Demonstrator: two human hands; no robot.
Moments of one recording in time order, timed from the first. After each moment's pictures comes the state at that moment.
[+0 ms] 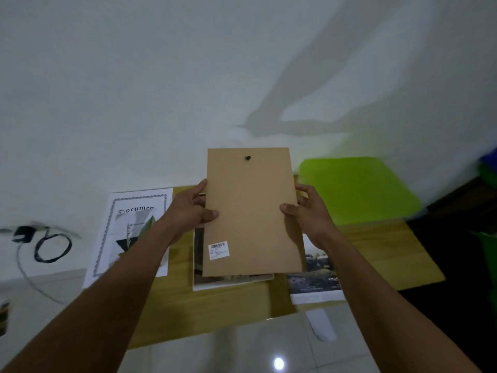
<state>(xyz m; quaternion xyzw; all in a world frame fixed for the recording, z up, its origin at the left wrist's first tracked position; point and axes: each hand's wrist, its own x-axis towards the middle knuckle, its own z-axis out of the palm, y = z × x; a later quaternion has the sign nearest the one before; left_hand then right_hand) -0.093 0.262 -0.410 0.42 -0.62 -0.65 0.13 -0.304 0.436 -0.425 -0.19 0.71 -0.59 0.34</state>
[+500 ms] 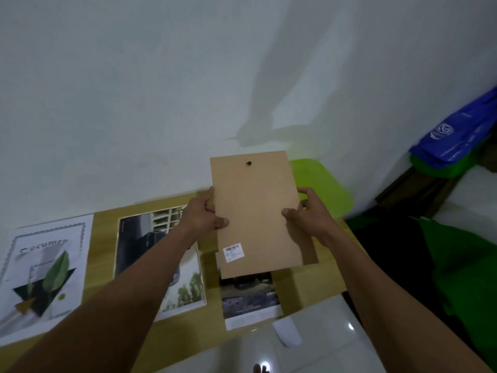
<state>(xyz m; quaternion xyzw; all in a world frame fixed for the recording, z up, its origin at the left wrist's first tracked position) -0.289 0.347 -0.432 0.39 -0.66 -0.64 0.08 -0.473 0.540 -0.436 -0.20 0.83 -0.45 0.26</state>
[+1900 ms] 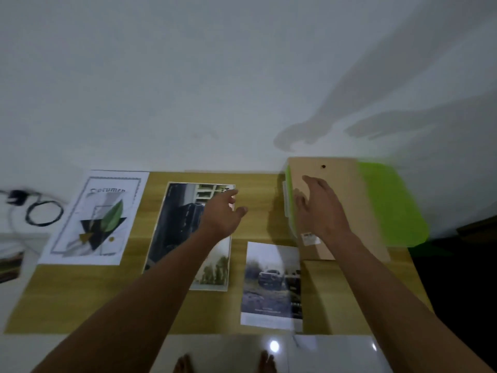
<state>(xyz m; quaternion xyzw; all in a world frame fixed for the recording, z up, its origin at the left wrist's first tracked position) -0.275 0.335 -0.481 0.51 -0.75 -0.39 0.12 -0.468 0.453 -0.448 -0.47 0.85 -0.22 0.11</state>
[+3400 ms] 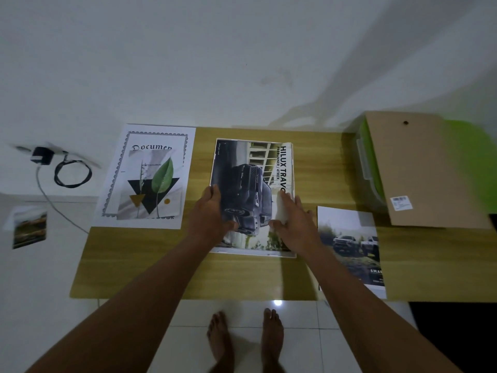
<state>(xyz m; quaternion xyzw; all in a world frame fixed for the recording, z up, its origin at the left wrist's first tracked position) -0.072 0.280 -0.595 0.48 -0.82 -0.29 0.07 -0.257 0.402 -0.600 -0.45 0.82 -0.20 0.29</state>
